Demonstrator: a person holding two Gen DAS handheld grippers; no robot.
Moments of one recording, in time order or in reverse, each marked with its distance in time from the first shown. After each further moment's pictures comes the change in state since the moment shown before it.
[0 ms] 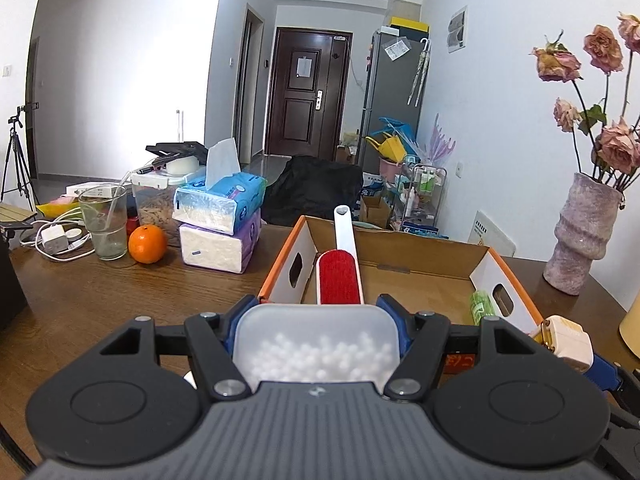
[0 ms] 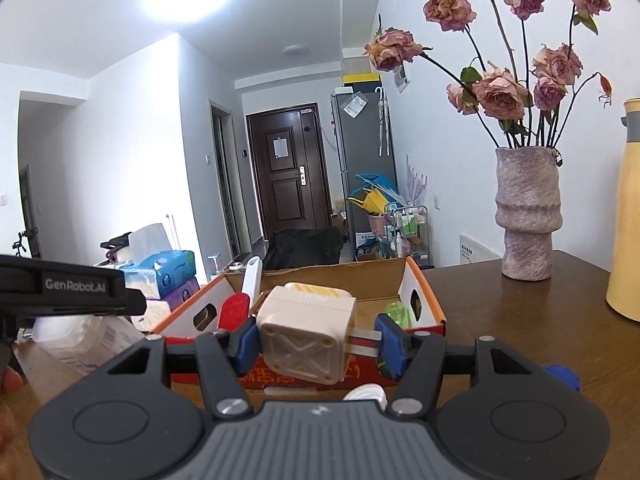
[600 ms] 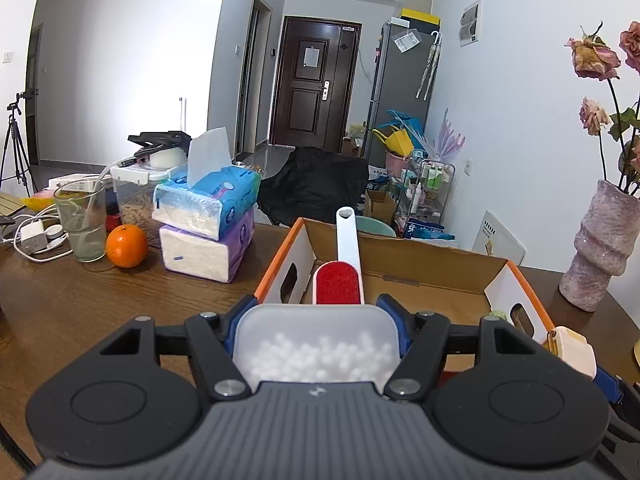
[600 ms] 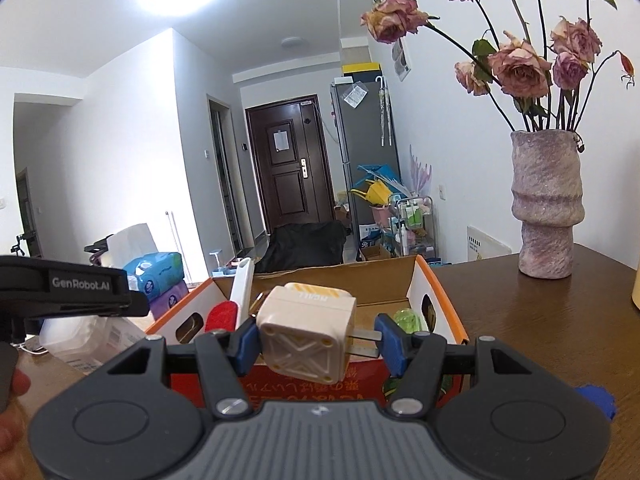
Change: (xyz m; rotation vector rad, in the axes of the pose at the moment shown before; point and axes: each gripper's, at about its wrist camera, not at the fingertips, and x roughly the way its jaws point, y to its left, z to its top) left arm 0.060 -0.006 0.020 -0.027 0.028 0.010; right arm 0.057 -0.010 0.009 0.021 0.025 0.012
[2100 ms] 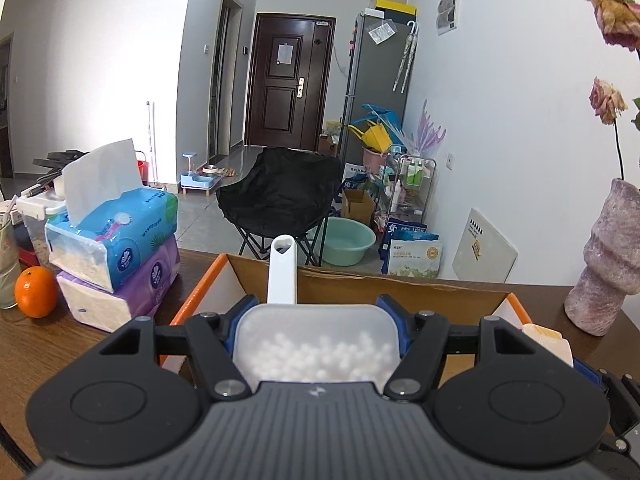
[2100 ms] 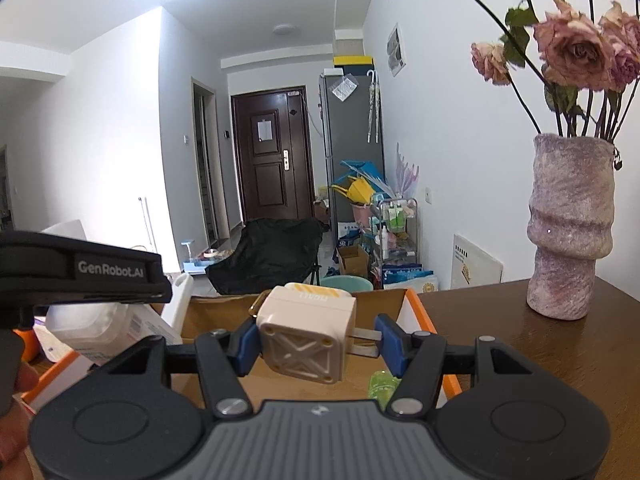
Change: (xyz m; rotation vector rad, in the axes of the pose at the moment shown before) left arm 0.111 -0.060 0.034 0.051 0.009 -0.052; right arm 0.115 -0.019 0.030 -0.056 0.029 -0.074
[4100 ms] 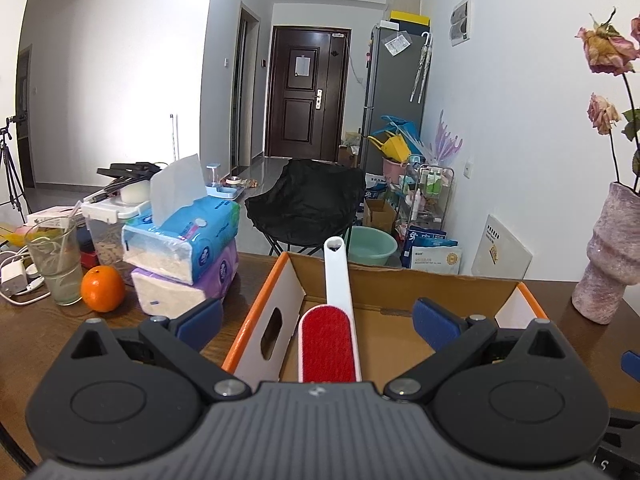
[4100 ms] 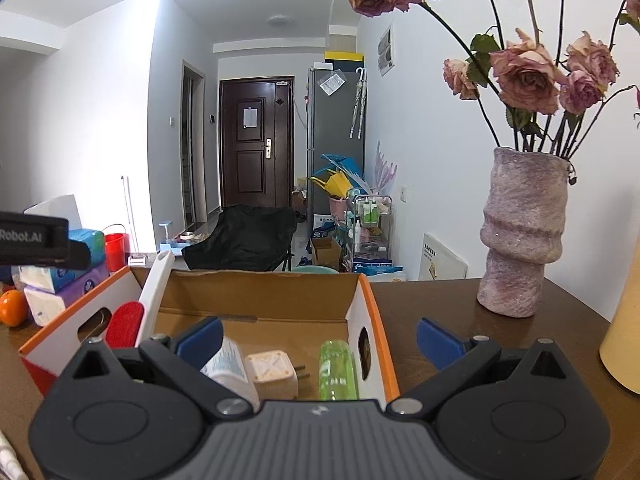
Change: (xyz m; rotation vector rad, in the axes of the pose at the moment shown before) left arm -0.075 0.034 -0.010 0.004 -0.036 0.061; right arm -0.054 -0.013 -0.004 -0.071 0.025 -0.082
